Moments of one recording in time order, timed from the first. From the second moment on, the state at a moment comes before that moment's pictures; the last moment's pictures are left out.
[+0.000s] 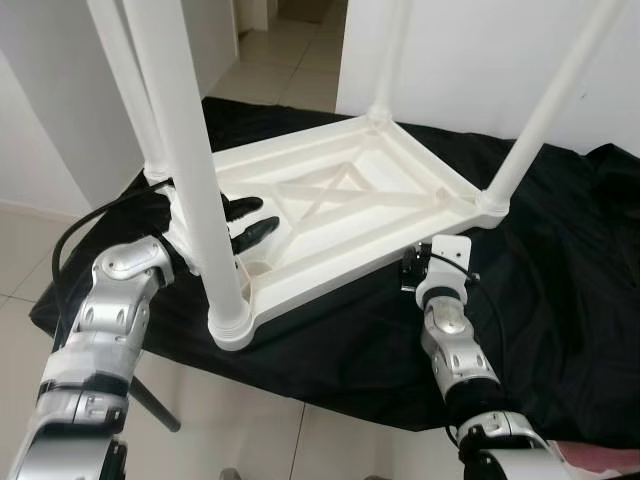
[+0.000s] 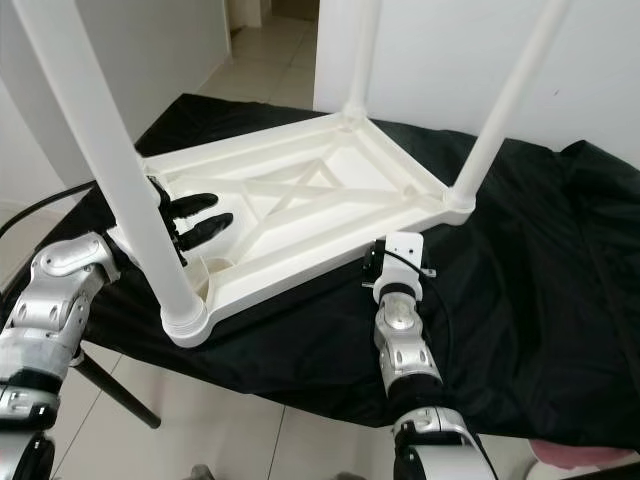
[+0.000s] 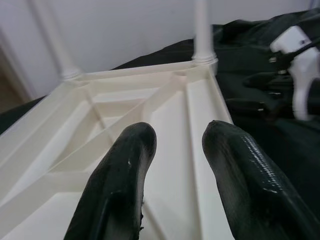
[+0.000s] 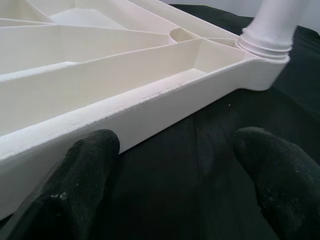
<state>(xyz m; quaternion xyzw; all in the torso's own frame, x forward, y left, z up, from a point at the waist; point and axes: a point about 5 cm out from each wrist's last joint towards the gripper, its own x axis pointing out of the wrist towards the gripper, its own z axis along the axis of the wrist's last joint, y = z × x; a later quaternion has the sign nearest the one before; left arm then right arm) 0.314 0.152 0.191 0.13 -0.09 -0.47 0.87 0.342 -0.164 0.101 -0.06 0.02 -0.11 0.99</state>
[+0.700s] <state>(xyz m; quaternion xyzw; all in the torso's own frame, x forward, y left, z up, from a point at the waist) 0.278 0.090 0.197 0.06 -0.10 -0.56 0.82 0.353 -0.196 0.124 -0.04 -0.07 -0.07 0.99</state>
